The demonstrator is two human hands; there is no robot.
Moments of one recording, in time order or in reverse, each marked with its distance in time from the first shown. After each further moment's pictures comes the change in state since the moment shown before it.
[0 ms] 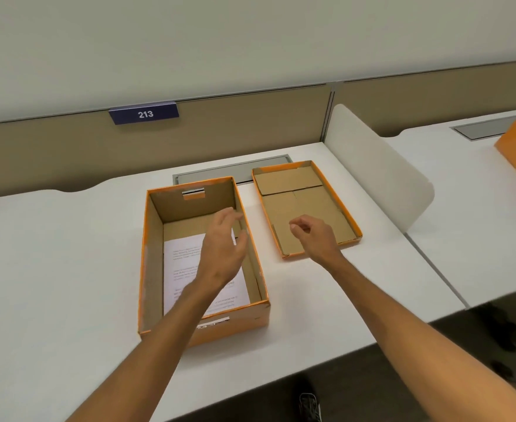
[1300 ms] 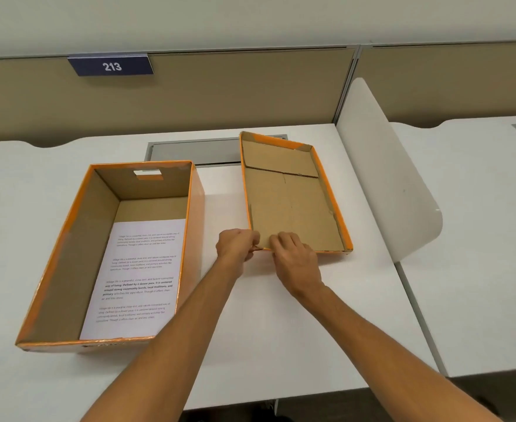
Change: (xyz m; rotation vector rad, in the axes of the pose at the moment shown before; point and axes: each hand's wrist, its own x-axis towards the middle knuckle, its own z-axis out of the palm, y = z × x) left_hand 0.099 0.035 0.198 -0.635 0.052 -1.089; right_hand 0.071 0.129 -0.030 -0.786 -0.058 -0.612
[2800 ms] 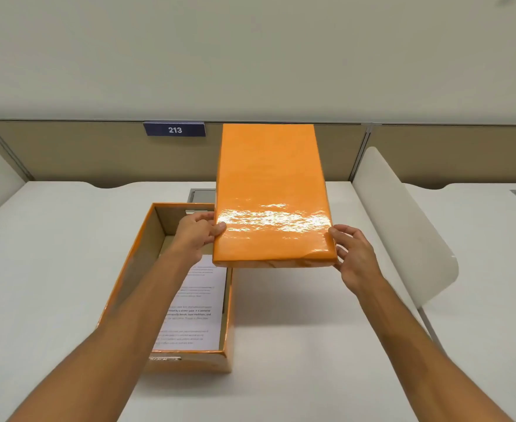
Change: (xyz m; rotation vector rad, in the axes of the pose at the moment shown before) left_hand -0.010 0.095 -0.172 -0.117 -0.065 0.313; right_hand 0.057 -0.001 -0.121 1.672 0.105 0.928
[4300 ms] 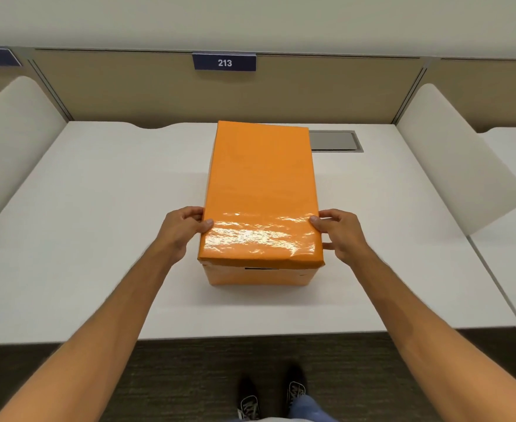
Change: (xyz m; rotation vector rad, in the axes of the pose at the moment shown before) left_hand -0.056 -0.097 -0.242 0.153 -0.041 -0.032; right_hand -0.111 0.141 0.137 -0.493 0.005 0.065
